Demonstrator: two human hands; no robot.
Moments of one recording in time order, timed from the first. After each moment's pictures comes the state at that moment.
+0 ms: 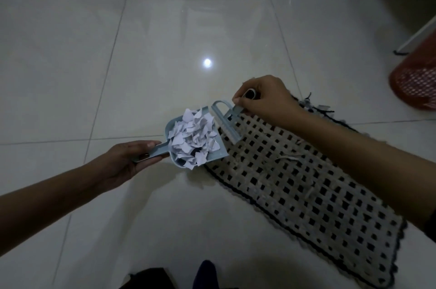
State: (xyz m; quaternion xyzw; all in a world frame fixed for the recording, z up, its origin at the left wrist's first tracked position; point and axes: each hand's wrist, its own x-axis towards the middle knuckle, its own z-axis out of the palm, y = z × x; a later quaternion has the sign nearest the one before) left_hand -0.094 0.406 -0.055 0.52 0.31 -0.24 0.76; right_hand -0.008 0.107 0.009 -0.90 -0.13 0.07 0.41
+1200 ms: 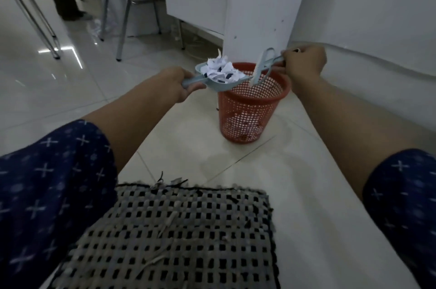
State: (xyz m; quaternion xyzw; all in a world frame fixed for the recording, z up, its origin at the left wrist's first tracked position) left_hand 0.121 -0.086 0.139 0.56 0.08 -0.27 0.78; right_hand -0.002 -0.289 0.168 -0.65 0.34 -0.42 0.54
